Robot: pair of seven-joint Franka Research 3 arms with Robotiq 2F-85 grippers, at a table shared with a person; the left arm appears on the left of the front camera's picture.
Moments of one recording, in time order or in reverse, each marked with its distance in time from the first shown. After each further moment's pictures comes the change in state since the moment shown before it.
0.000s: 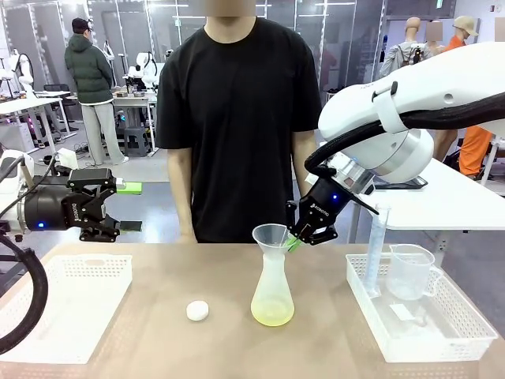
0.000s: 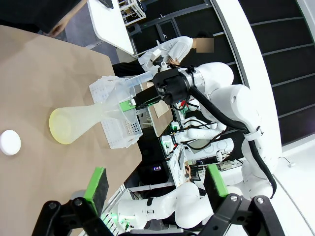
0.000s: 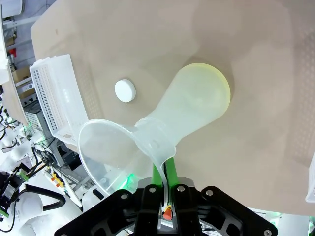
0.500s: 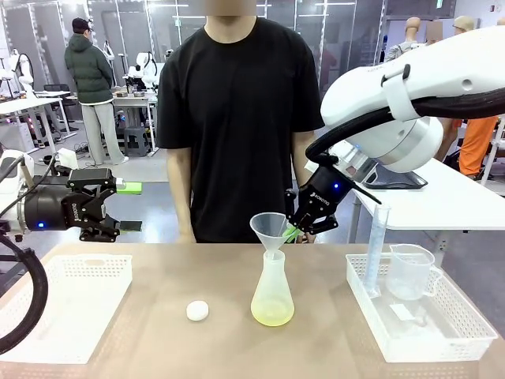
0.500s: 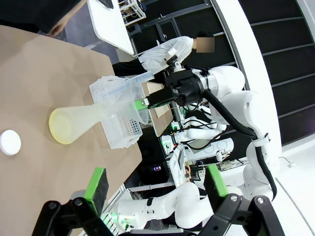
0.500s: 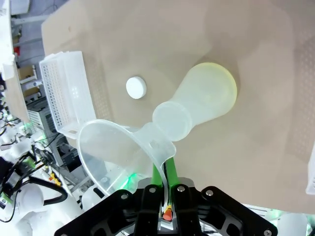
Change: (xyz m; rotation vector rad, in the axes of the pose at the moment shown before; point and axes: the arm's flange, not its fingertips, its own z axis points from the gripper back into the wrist) left arm 0.000 0.000 0.000 0.000 0.000 0.000; right arm -0.021 0.018 0.027 0.011 -0.049 0.048
